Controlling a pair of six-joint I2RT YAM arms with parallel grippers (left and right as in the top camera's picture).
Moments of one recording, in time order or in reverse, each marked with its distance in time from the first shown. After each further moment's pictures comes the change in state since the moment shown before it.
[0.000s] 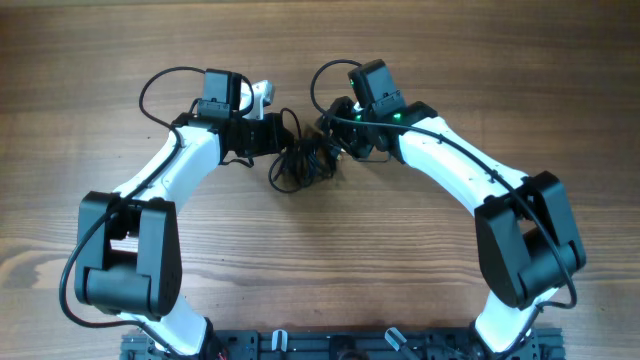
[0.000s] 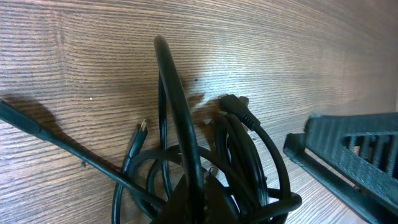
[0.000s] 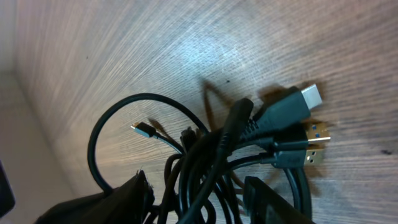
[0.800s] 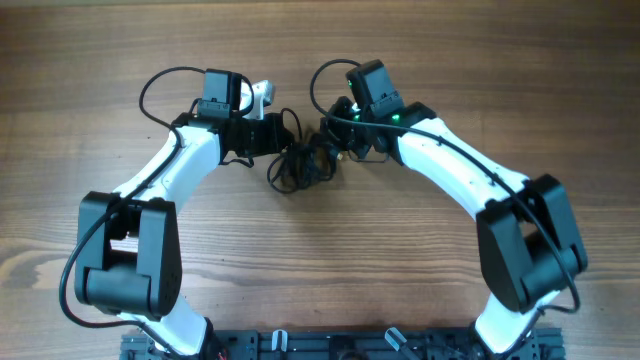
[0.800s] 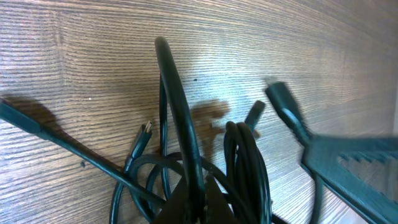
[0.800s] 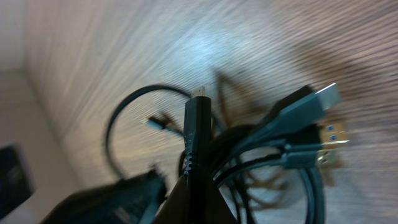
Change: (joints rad) left arm 0.000 0.000 0.000 0.000 0.001 0.000; right arm 0.024 -0.033 0.000 0.004 0.001 0.009
